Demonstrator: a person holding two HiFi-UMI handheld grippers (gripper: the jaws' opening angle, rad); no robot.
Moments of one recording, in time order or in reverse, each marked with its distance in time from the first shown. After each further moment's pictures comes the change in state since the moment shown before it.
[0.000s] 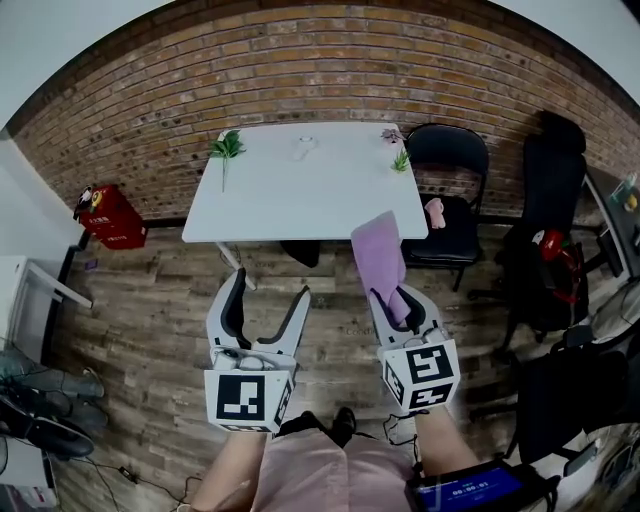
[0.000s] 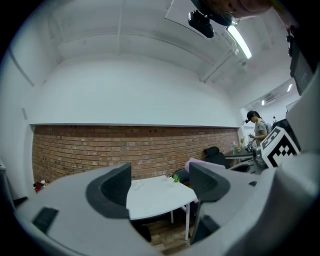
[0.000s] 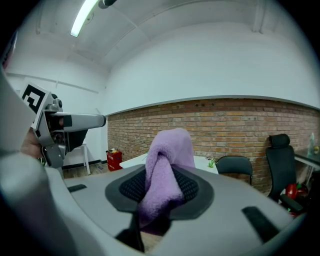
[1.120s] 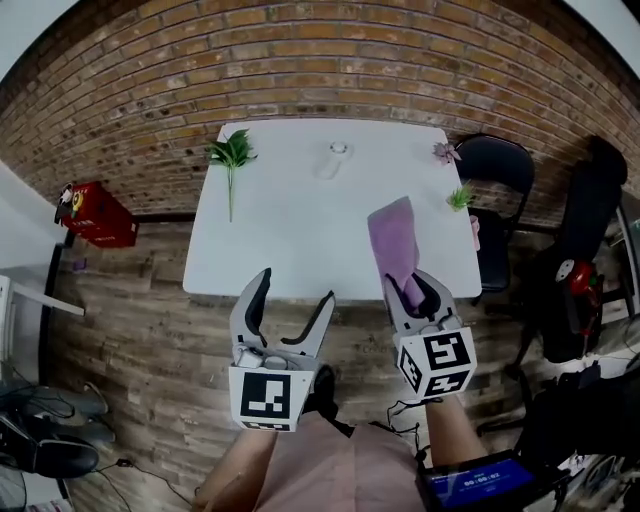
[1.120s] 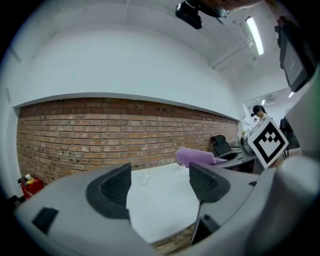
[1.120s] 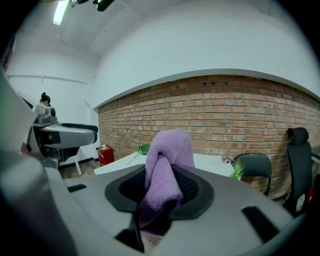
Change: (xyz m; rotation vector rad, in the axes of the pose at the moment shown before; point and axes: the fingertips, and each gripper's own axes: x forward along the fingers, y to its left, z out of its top) left arm 0.213 0.150 -0.099 -0.048 0.127 -0.082; right arm 0.281 -0.034 0.018 0.029 0.100 -0.007
